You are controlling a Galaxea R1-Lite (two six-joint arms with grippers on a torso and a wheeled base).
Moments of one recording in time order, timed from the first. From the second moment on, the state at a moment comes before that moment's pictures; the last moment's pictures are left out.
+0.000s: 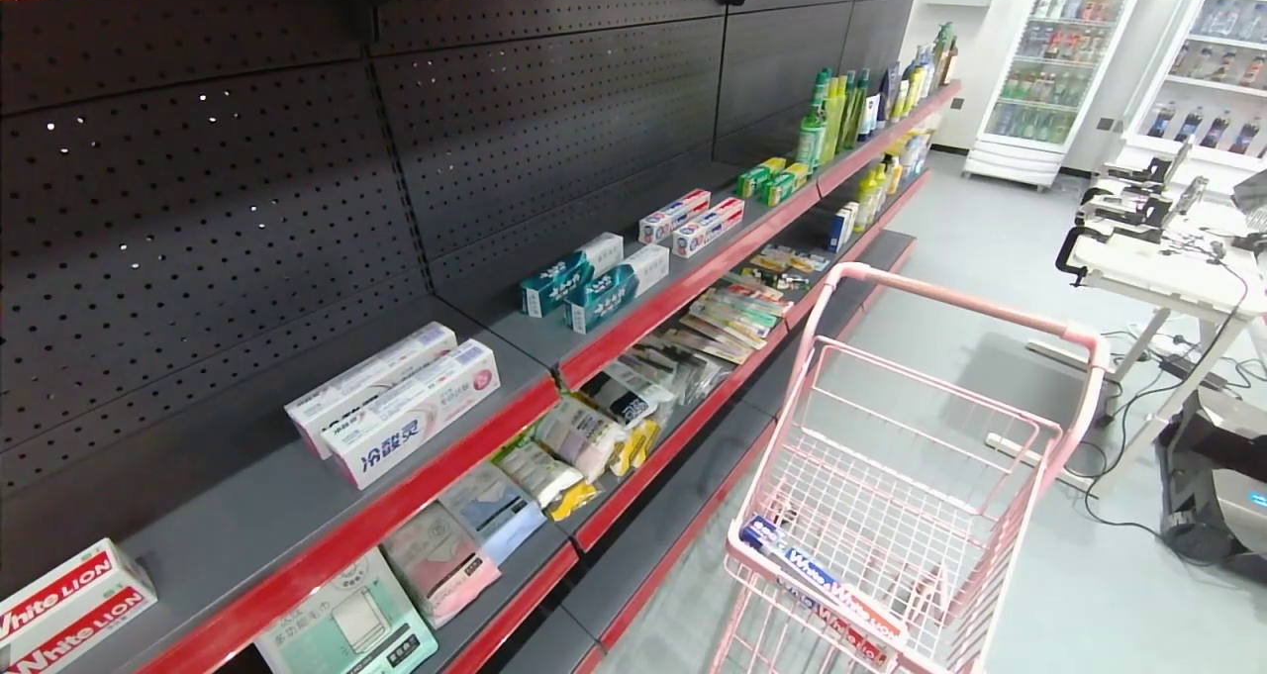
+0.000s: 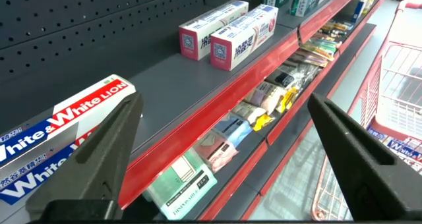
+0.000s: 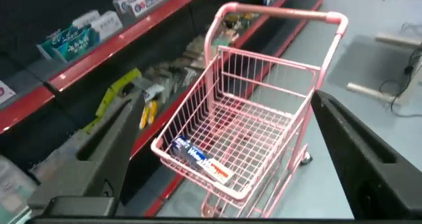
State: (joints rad) left arm 0.01 0.00 0.00 0.00 -0.02 0.01; right arm -0.07 0.43 -0.36 0.02 0.01 0.15
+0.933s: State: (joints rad) left arm 0.01 0.00 0.00 0.00 -0.02 0.00; right arm -0.17 1.81 -0.59 -0.32 0.36 -0.61
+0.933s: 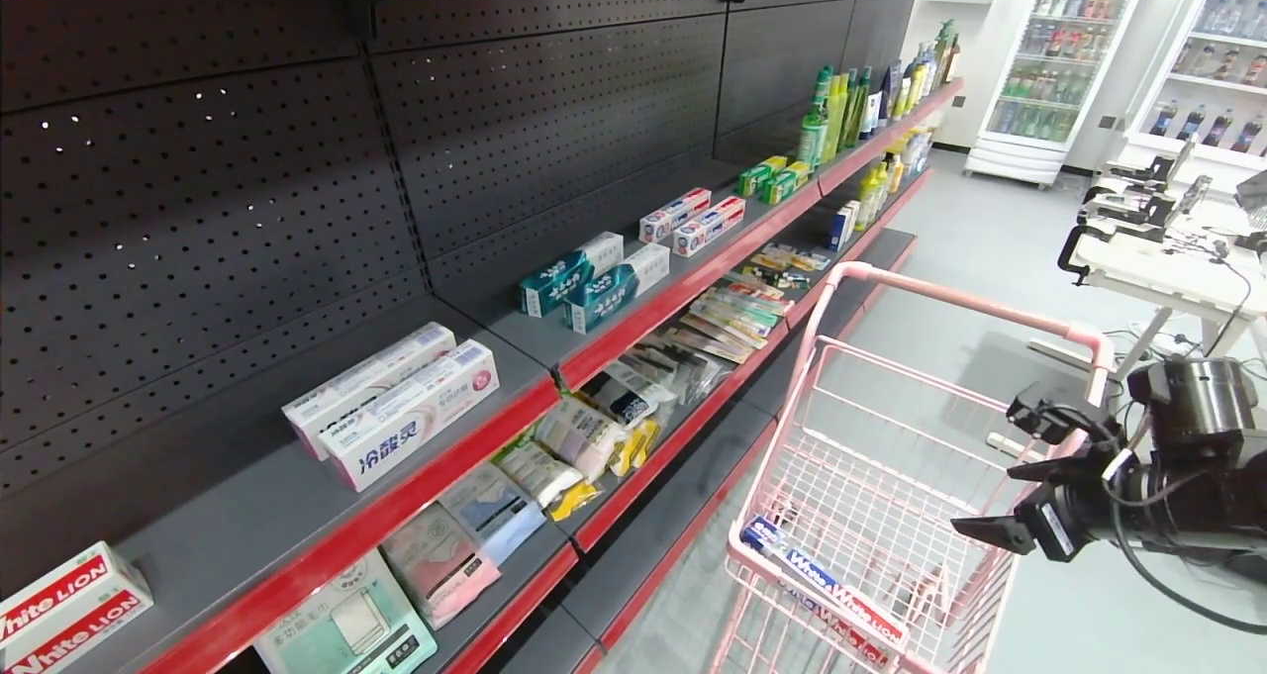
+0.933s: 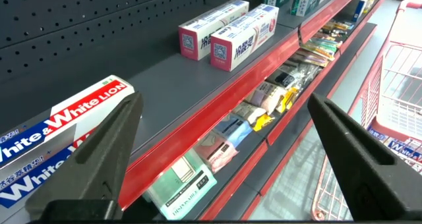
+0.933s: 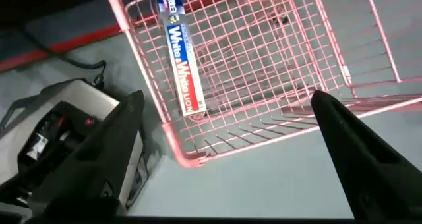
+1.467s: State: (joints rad) left arm 0.01 0.00 0.00 0.00 -0.02 0.00; right arm -0.18 1.96 -0.62 -0.32 0.39 -0.65
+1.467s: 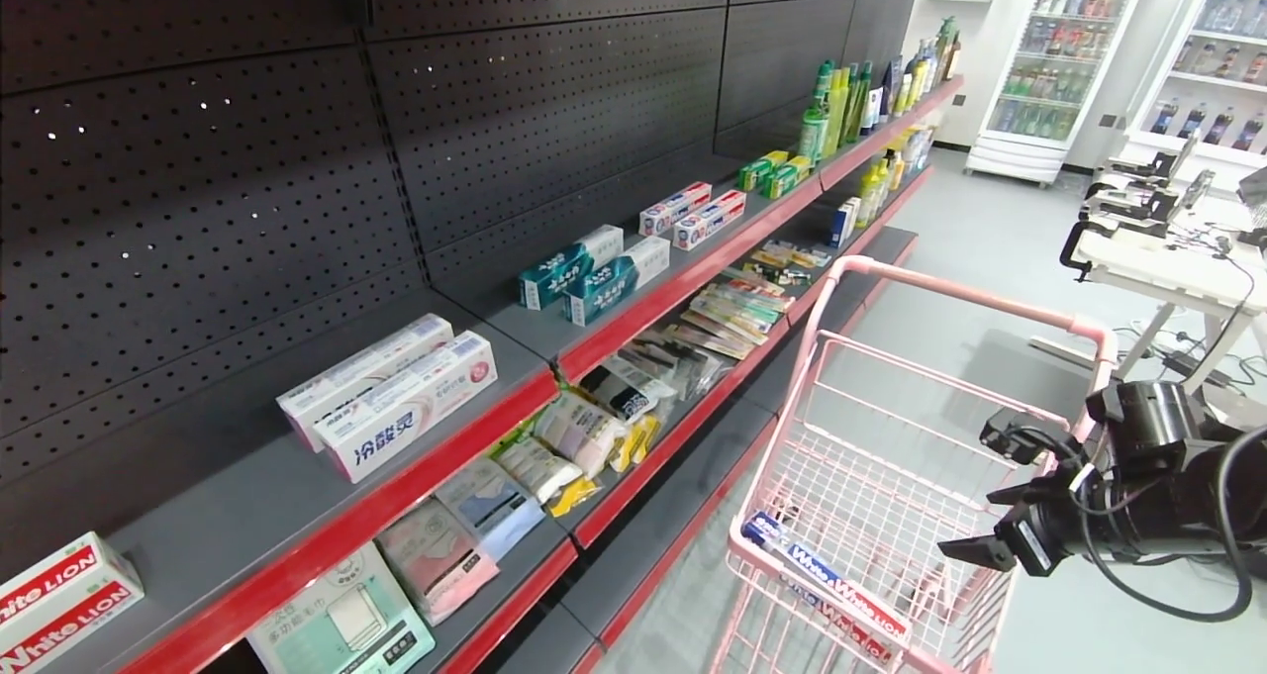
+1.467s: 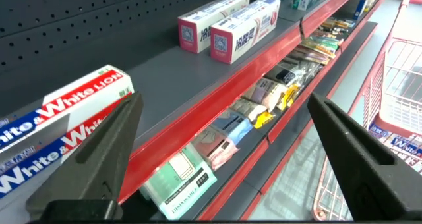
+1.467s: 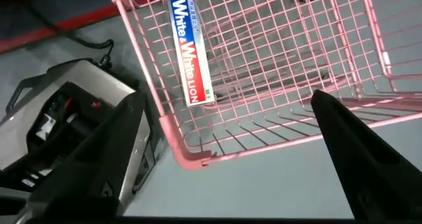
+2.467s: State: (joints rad) left arm 0.01 0.00 0.00 0.00 -0.02 0.00; right arm -0.17 2.03 -0.69 -0.32 0.39 -0.74
